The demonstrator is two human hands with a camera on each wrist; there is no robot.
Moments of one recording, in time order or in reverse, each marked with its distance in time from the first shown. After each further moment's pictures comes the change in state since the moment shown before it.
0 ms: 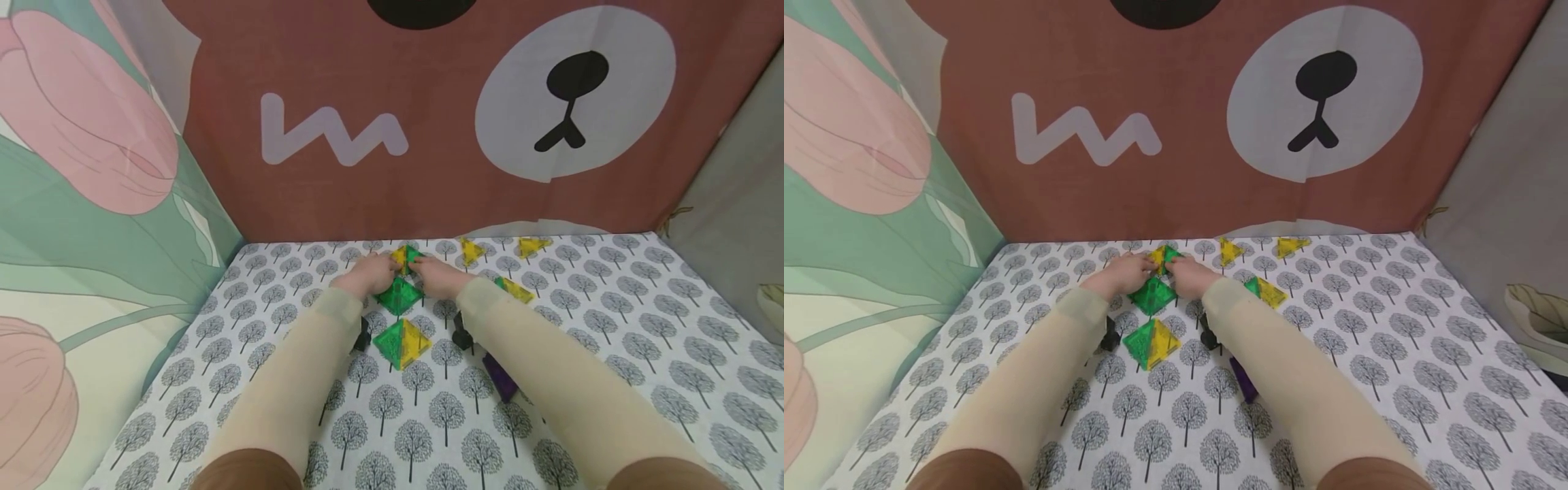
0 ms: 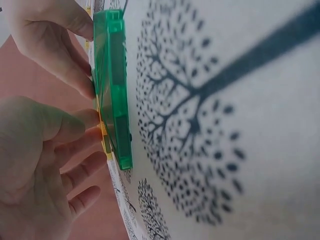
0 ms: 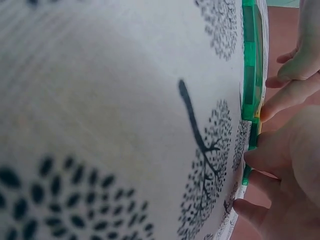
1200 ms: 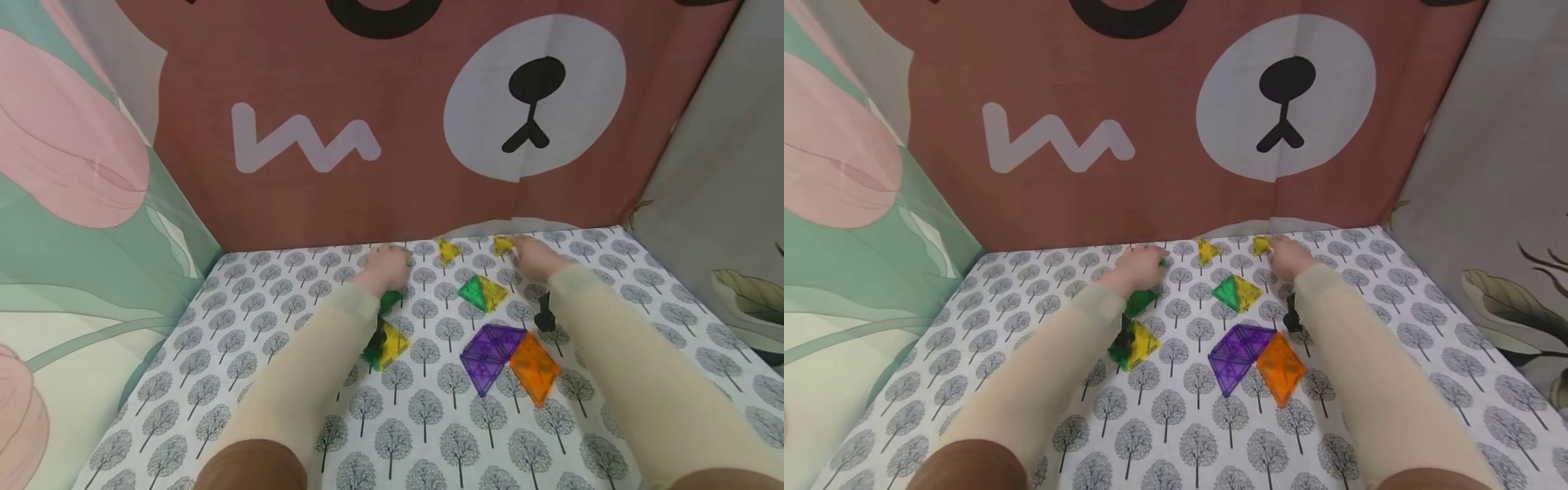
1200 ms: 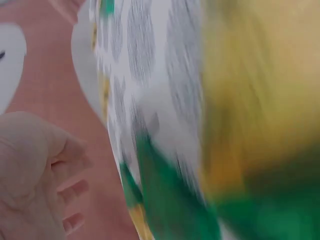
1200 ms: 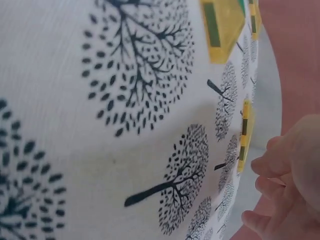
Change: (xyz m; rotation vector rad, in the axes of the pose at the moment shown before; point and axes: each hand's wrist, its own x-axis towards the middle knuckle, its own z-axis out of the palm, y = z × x) left_hand 0.013 0.045 -0.015 0.056 0.083 0.037; right_hand -0.097 0.158 -0.033 0.048 0.261 0.274
